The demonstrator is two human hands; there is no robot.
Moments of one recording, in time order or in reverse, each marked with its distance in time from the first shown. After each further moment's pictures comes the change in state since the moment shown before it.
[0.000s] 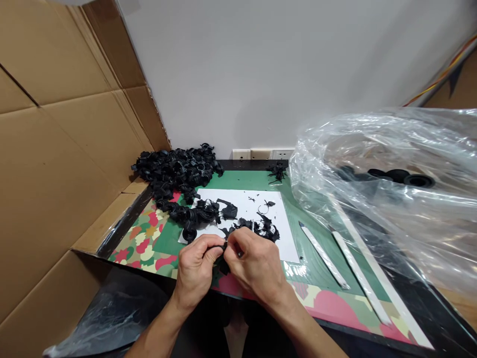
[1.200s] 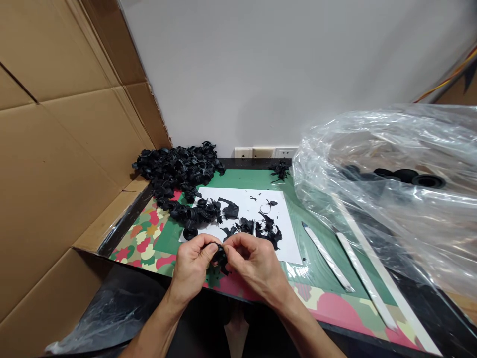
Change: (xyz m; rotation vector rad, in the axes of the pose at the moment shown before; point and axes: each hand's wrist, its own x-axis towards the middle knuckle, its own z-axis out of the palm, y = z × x) left_hand 0.007 0.012 -0.006 -0.207 -0.066 -0.436; right_hand -0.002 0.001 -0.001 0.637 -0.288 0.370
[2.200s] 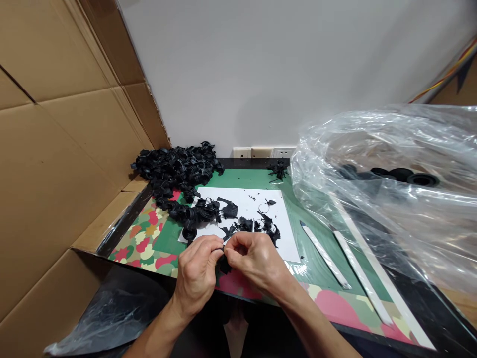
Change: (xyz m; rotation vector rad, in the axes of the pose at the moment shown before) left_hand -0.008 -0.008 0.005 0.423 0.071 0.583; right_hand 0.008 -0.008 -0.009 -0.137 -0.086 0.090
